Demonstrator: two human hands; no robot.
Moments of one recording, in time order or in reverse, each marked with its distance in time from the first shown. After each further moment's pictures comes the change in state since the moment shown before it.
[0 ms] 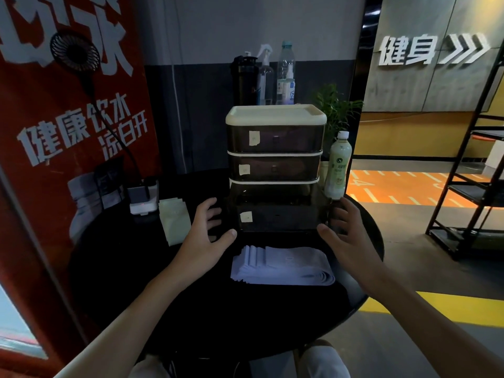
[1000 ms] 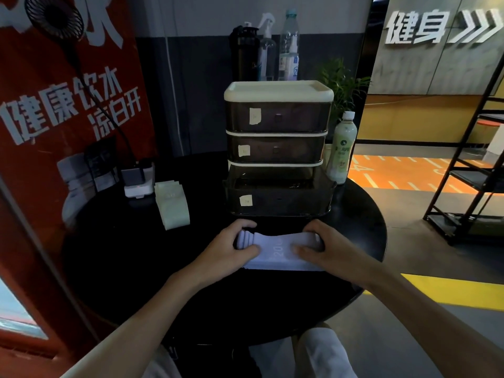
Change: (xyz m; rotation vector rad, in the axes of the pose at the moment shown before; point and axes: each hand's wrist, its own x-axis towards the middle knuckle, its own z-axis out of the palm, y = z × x) left_hand -0.006 -0.017 0.033 0.071 -0.356 -0.186; right_hand -0.011 0.003 0.014 -0.459 -0.408 0.062
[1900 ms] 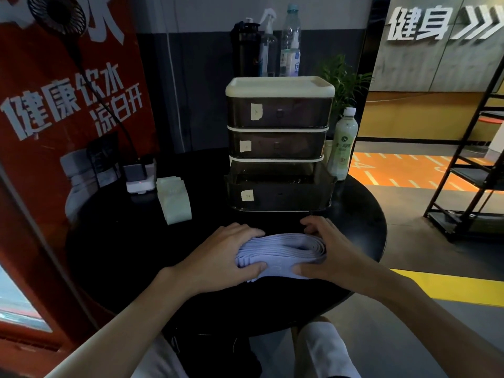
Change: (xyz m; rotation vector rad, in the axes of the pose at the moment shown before) left_hand -0.023 -0.003 -0.007 0.568 0.010 0.441; right_hand -0.019 0.005 0.005 -0.058 0.014 -0.161
